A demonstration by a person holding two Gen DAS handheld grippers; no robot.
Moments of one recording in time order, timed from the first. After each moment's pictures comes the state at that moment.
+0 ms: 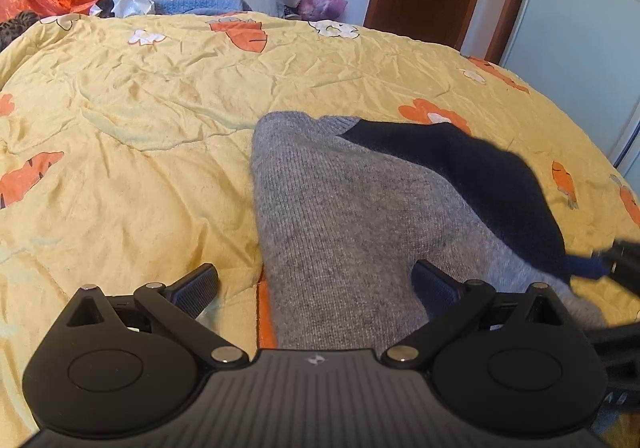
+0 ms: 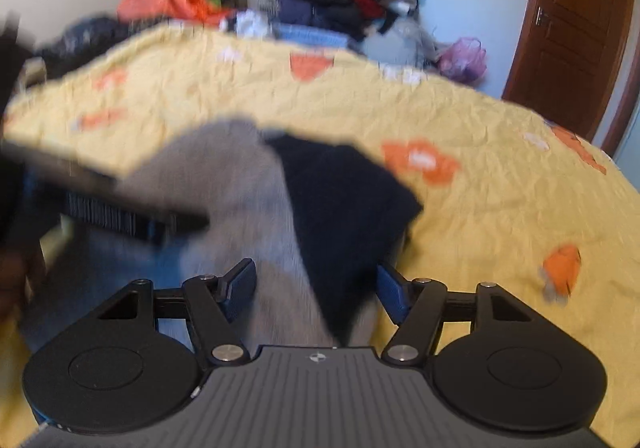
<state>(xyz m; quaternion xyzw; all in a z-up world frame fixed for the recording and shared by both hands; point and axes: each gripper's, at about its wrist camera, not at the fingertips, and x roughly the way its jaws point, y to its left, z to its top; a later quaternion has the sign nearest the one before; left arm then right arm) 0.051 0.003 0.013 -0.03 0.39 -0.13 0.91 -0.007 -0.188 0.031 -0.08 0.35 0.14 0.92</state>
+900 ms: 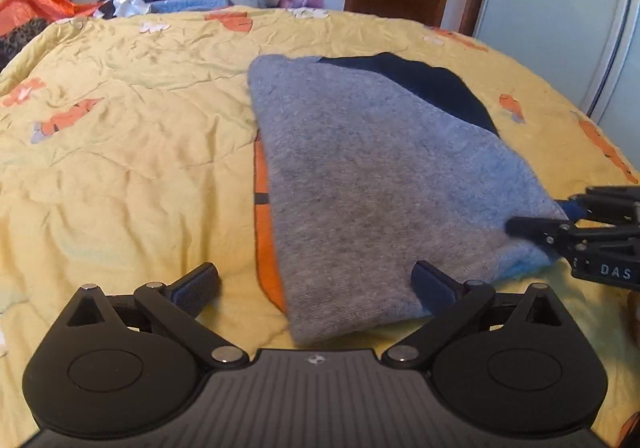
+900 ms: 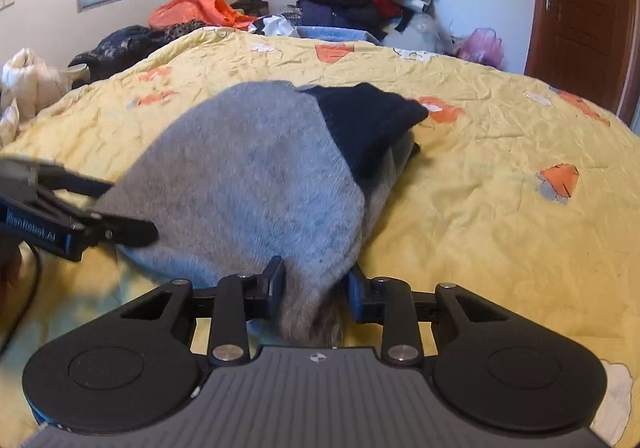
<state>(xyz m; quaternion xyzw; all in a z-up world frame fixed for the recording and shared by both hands) -0.068 0.014 0.017 0.00 0.39 -0.14 0.91 -0.093 -0.221 0.024 -0.04 0.32 0.18 0.93</state>
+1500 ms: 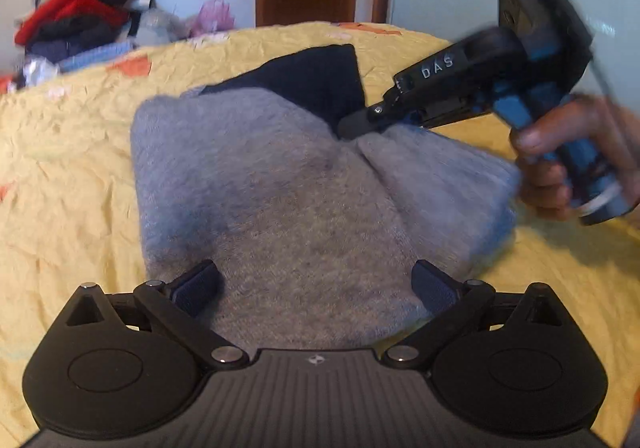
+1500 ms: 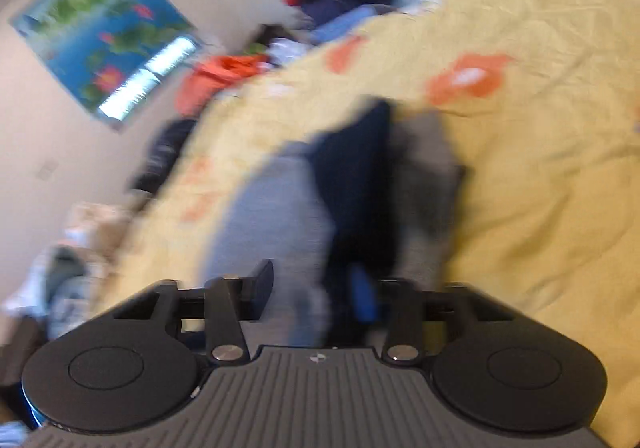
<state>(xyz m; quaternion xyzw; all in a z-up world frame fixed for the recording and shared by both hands) -0.058 -0.030 0.006 0.08 0.35 -0.27 0.89 0.044 -0.270 0.015 0.22 0.37 0.25 0.87</state>
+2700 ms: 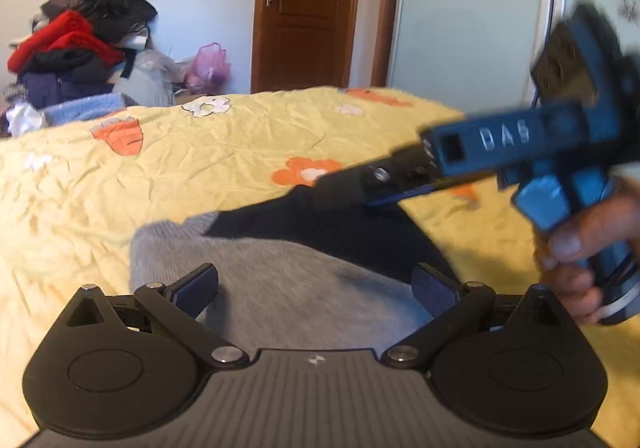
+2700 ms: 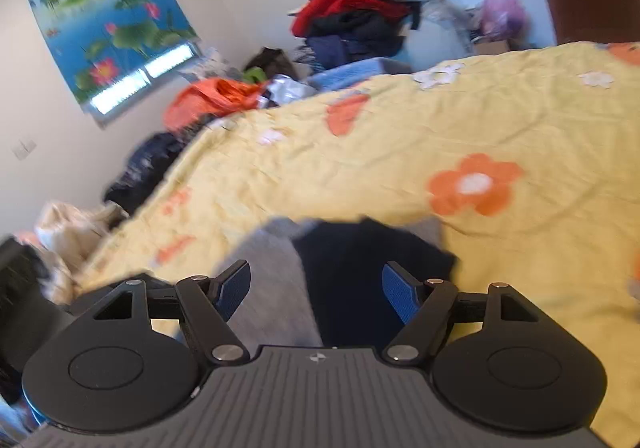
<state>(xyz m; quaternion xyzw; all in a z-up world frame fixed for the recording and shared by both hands) 0.061 -0.041 0.039 0.06 0.28 -0.28 0.92 0.091 -0.241 0.064 0.16 0.33 0.27 0.89</state>
